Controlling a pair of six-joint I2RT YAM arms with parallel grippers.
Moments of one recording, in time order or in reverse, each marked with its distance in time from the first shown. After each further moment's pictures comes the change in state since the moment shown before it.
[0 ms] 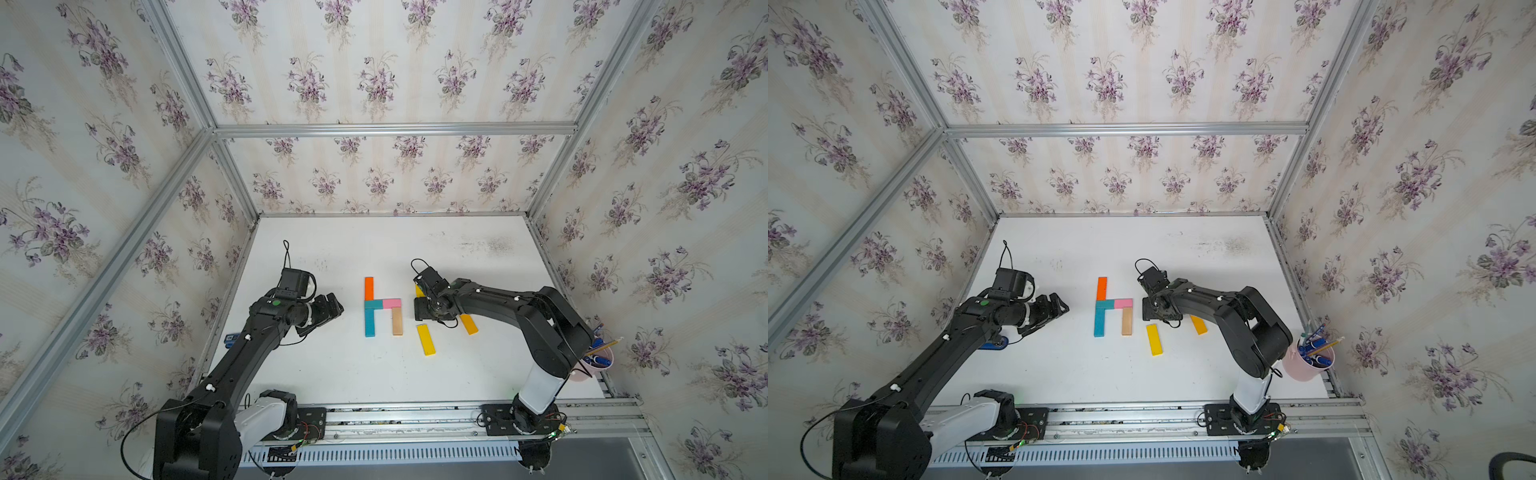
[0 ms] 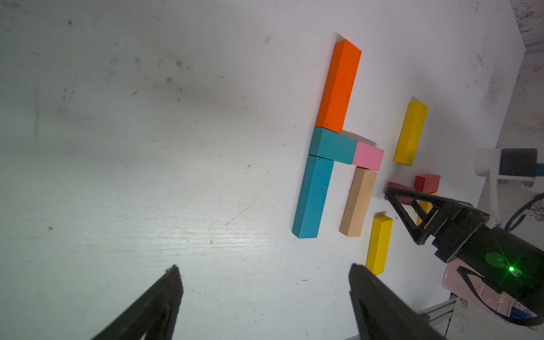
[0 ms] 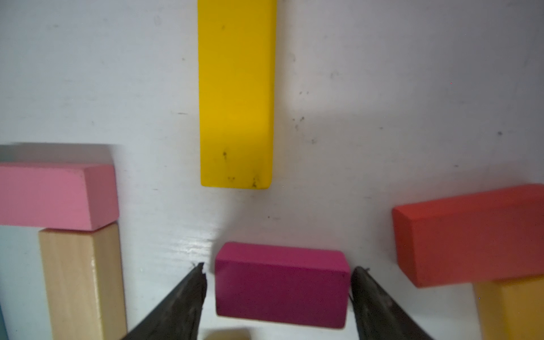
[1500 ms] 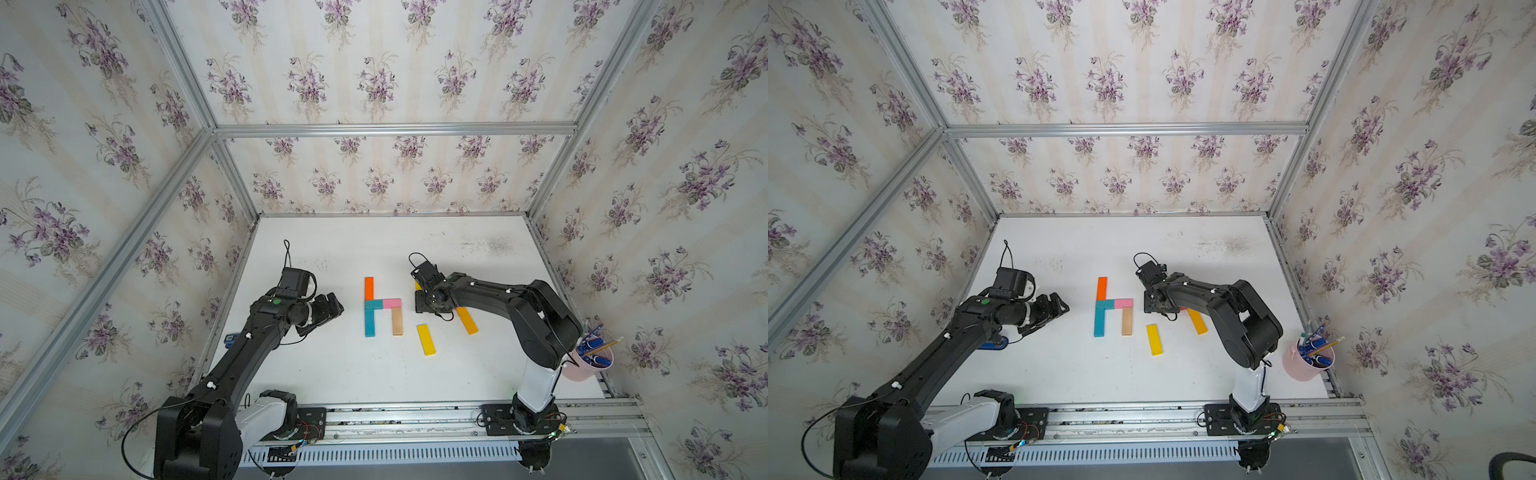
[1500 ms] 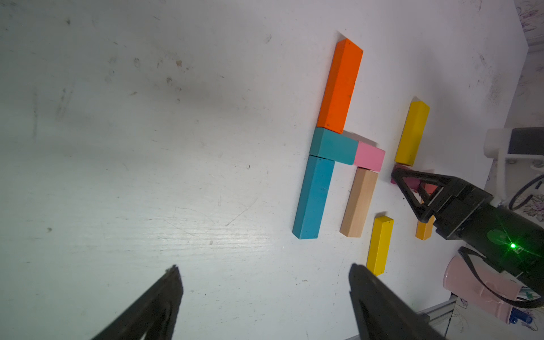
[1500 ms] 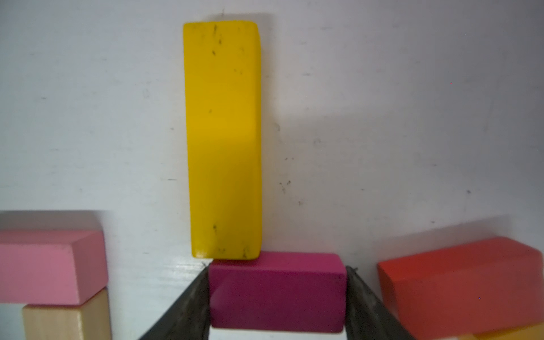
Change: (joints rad) left arm 0.000 0.012 0.006 0.000 0.000 0.000; right arm -0.023 0.078 0.081 -0.001 0.055 -0.009
